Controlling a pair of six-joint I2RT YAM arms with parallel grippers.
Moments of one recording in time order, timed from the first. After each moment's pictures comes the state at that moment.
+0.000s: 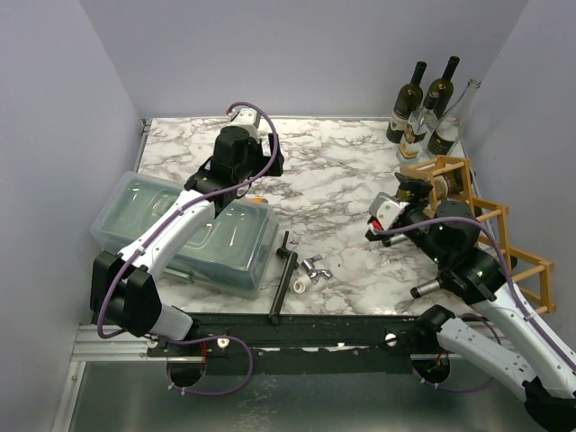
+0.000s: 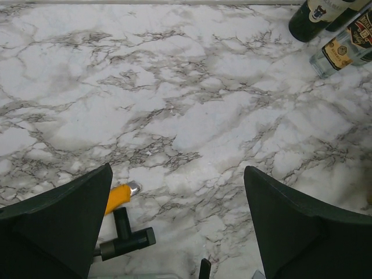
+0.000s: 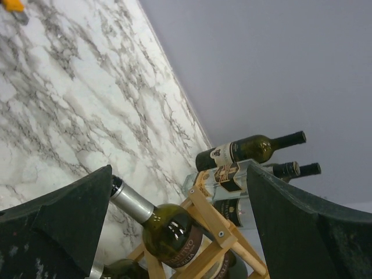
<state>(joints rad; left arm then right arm) -0.46 1.43 1.22 -0.17 -0.09 -0.32 0.61 0.69 0.82 -0.30 0.02 -0.93</state>
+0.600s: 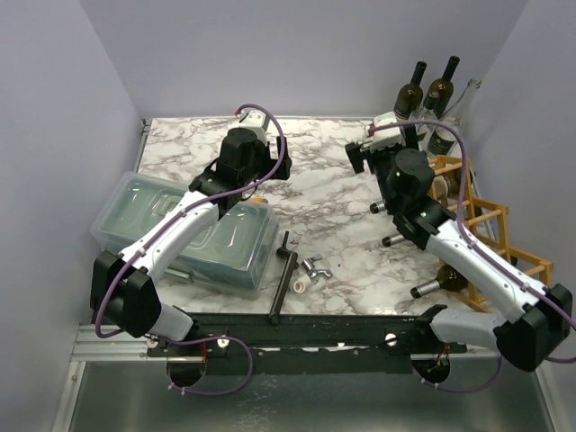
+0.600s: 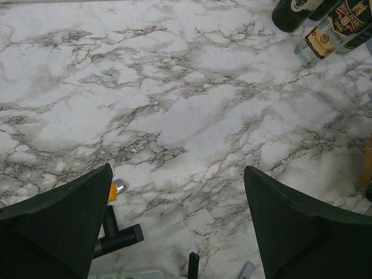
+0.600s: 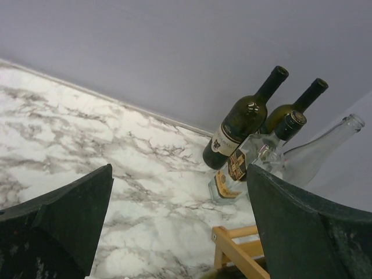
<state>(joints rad) -0.52 1.43 1.23 -0.18 -0.09 -0.31 0.61 1.15 1.02 0.16 0.48 -0.41</state>
